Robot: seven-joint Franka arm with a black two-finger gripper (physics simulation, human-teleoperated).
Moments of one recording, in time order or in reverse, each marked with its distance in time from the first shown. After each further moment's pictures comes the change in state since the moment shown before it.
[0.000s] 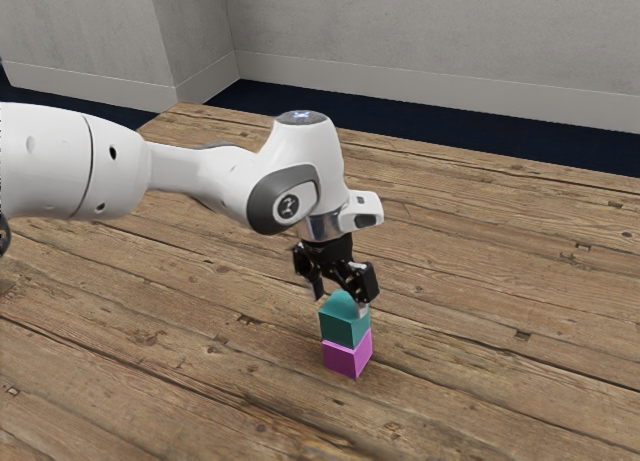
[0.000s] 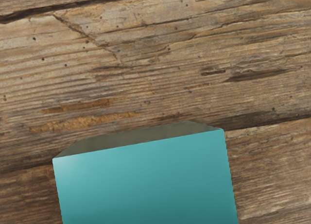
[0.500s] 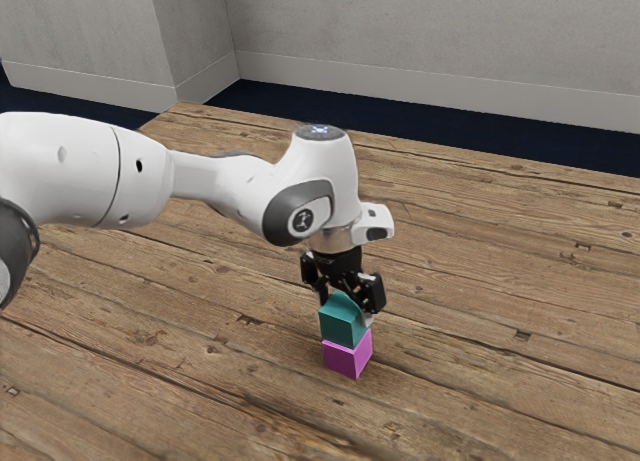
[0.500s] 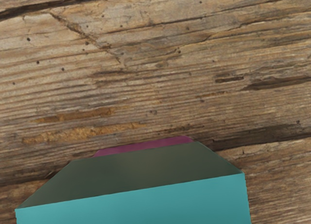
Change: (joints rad) arm -0.075 0.074 0.062 0.048 0.034 0.007 -0.051
